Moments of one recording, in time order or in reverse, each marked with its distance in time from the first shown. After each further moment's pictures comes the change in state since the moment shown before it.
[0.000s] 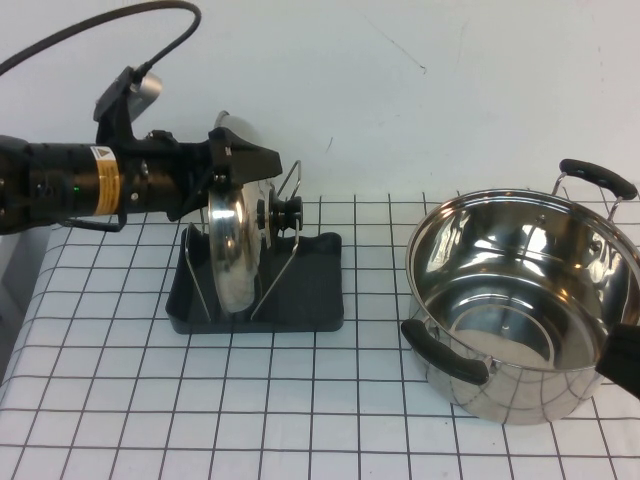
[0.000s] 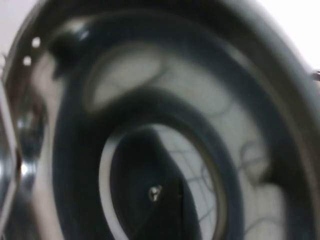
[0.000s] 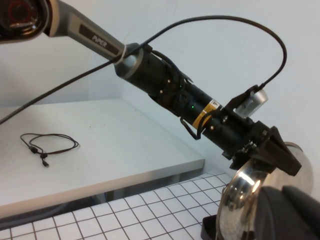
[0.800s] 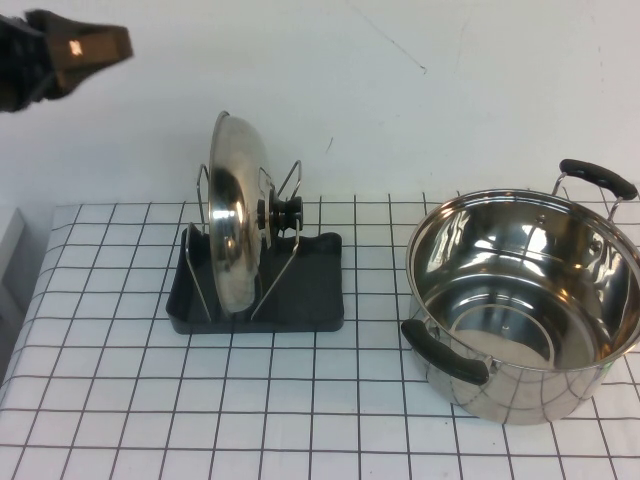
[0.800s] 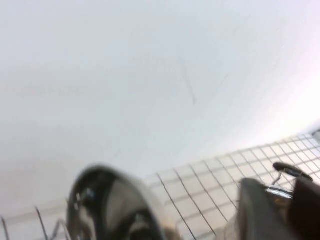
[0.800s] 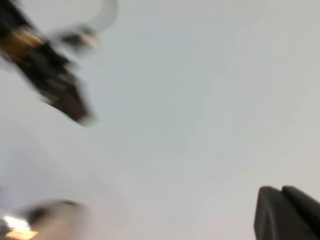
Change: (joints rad) right arm 0.000 -0.002 -0.165 0.002 0.234 -0.518; left arm 0.196 -0.398 0.000 0.092 -0.051 0.060
